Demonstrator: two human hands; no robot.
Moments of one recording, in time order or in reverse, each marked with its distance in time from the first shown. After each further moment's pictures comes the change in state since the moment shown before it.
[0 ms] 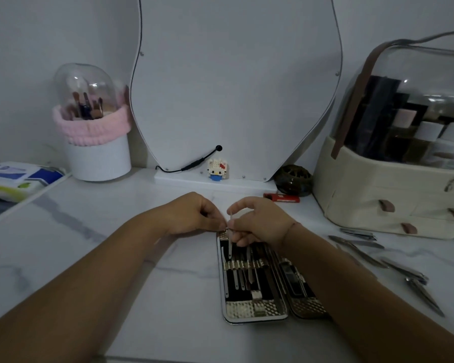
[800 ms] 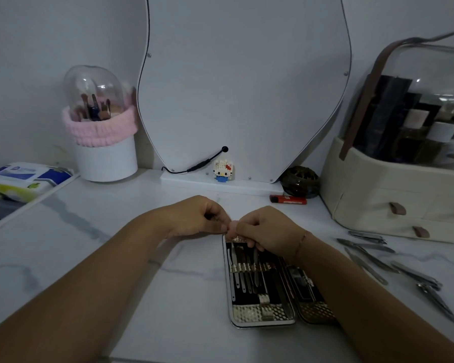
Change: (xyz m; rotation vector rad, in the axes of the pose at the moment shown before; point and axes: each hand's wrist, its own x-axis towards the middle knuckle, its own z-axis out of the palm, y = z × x) left_hand -0.001 -0.004 -0.001 -0.069 -0.075 0.003; right_hand -0.004 0.006 0.000 -0.471 0.002 -0.159
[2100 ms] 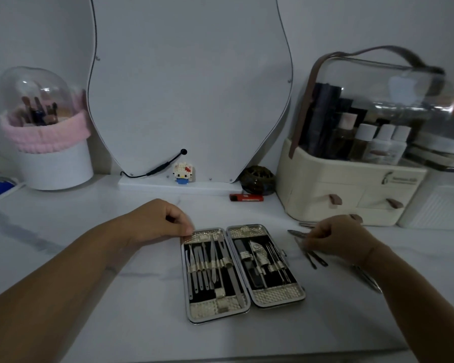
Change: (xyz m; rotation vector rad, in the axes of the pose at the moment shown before) left_hand -0.004 0.008 0.010 -0.017 0.078 0.028; right_hand -0.100 0.088 -0.111 -0.391 0.317 0.266
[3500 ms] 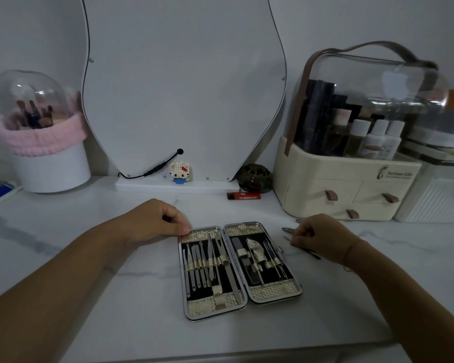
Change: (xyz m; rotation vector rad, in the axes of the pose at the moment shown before) left_hand -0.002 0.002 0.002 -0.032 0.034 -0.024; right_hand 0.014 0.002 0.019 -0.119 -0.037 -0.131
